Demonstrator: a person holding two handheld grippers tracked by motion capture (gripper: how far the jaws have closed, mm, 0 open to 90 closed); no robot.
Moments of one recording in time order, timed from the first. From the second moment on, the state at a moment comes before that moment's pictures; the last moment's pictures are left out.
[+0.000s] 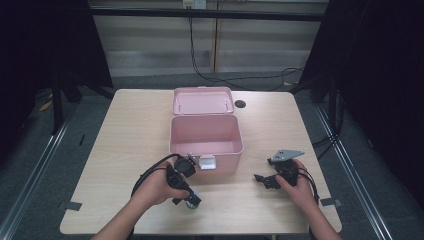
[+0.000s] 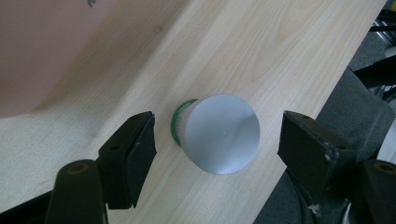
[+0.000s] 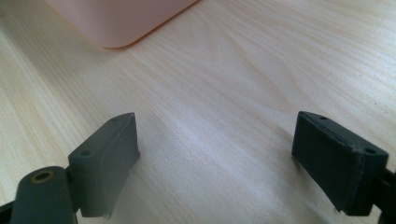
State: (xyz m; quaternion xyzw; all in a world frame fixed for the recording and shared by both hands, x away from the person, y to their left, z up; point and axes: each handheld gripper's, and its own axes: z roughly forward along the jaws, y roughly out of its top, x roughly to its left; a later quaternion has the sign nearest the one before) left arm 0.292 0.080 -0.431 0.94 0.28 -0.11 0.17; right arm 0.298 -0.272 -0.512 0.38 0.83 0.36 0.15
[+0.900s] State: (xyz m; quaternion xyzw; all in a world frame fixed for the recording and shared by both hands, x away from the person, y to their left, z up) left arm 0.289 0.068 -0.440 0.95 0.25 -0.10 0.15; right arm 0.298 -0.272 -0.512 0.38 0.83 0.36 0.15
